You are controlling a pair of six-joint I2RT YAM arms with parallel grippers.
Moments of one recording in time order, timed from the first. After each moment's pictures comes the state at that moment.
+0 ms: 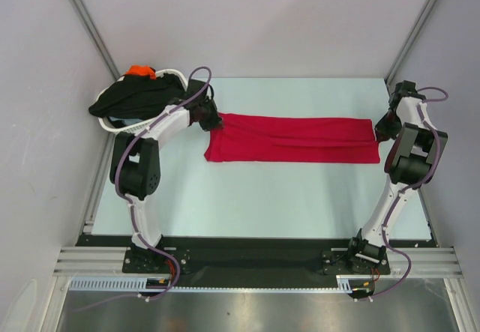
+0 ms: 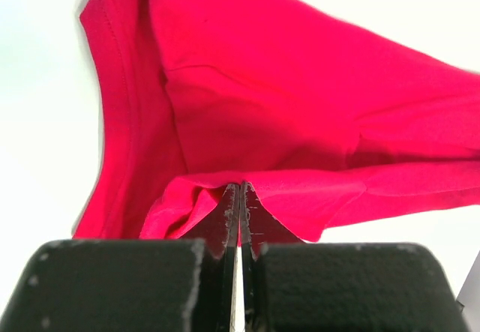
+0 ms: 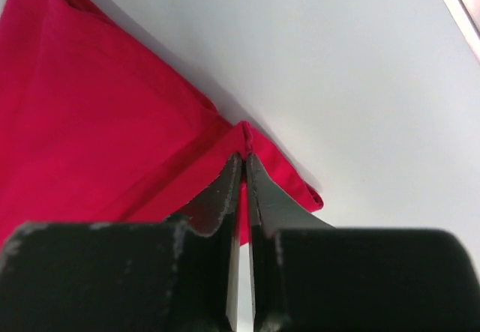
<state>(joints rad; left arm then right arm) -0.30 1.95 1.53 -0.47 0.15 -0.66 -0.35 2.13 1.75 -0.85 0.12 0.44</state>
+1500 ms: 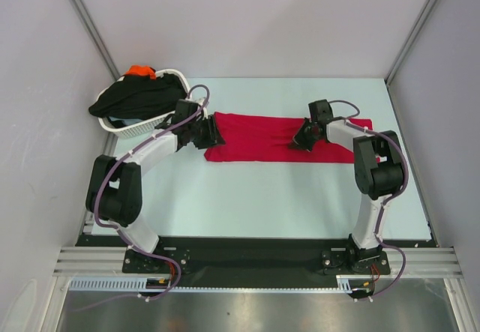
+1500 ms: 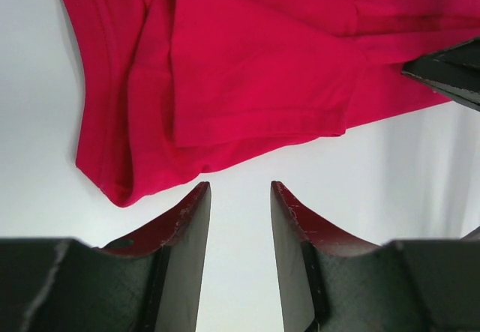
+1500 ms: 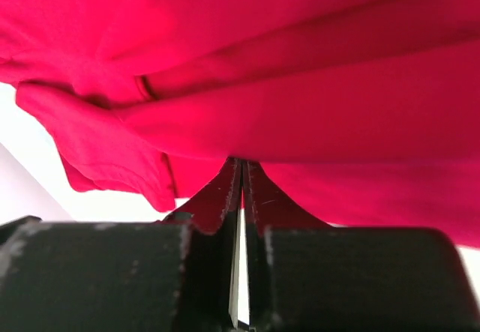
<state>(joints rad) -0.31 1.66 1.13 -0.29 0.30 -0.47 0.22 1.94 1.25 -0.31 -0.26 0.82</state>
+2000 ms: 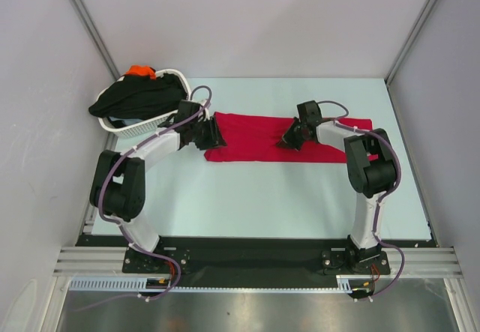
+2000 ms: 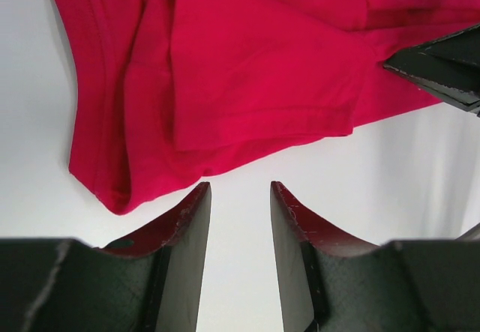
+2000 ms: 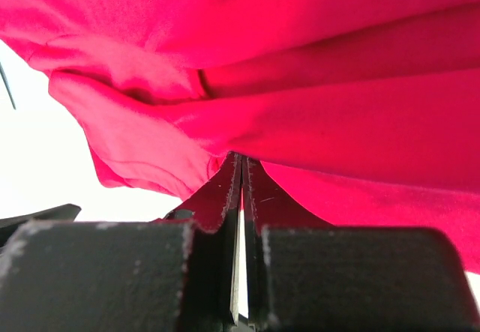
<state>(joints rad) -0.31 1.70 1.14 -0.30 0.32 -0.47 0.30 1.99 1.28 -0.23 -0.27 0.93</state>
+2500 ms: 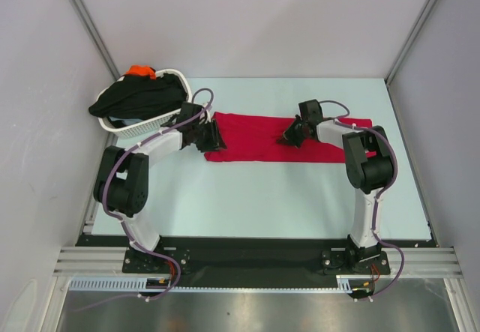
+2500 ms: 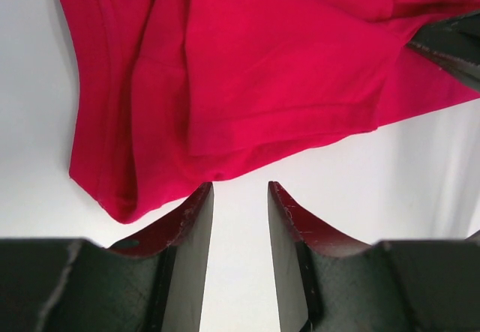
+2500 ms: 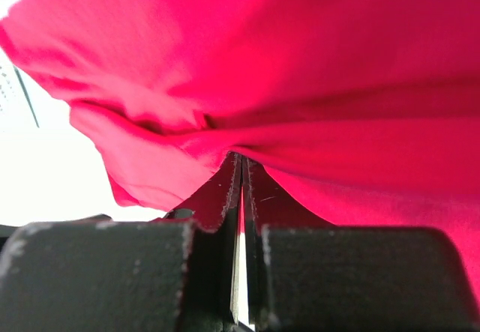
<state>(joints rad) -0.31 1.76 1.15 -0.30 0.32 -0.47 0.29 2.04 1.30 -0.18 -0.27 0.97</state>
